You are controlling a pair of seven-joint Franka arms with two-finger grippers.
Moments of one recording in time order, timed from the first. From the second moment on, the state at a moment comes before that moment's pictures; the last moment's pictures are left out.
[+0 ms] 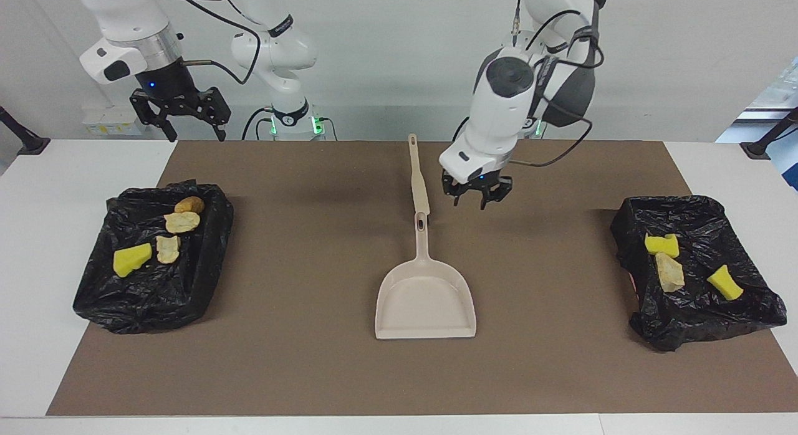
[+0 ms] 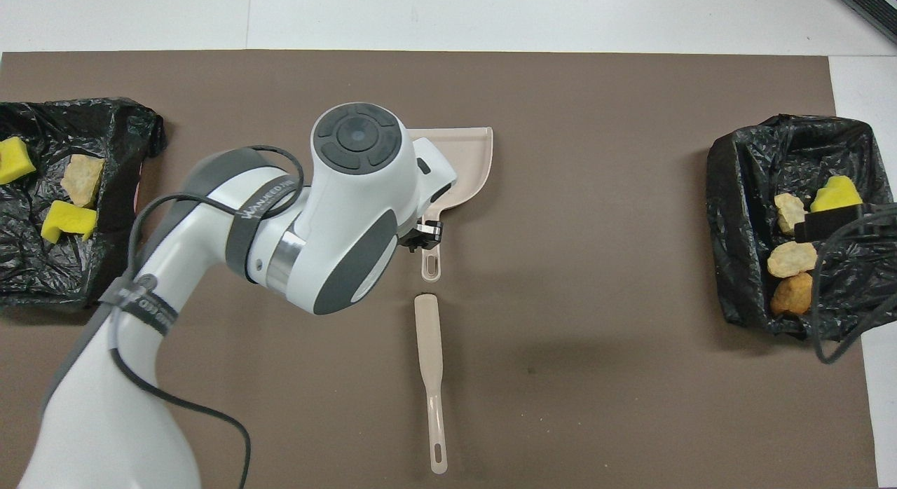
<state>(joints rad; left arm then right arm) -0.42 0.16 -0.02 -1.53 -0.01 1.66 -0.17 -0.02 -0.10 -0.02 -1.63 0.01 1.57 -0.03</state>
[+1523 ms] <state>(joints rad) -0.13 -0.02 0.04 -1.47 0.01 1.46 0.15 -0.02 -0.10 -0.02 -1.63 0.01 1.57 -0.03</state>
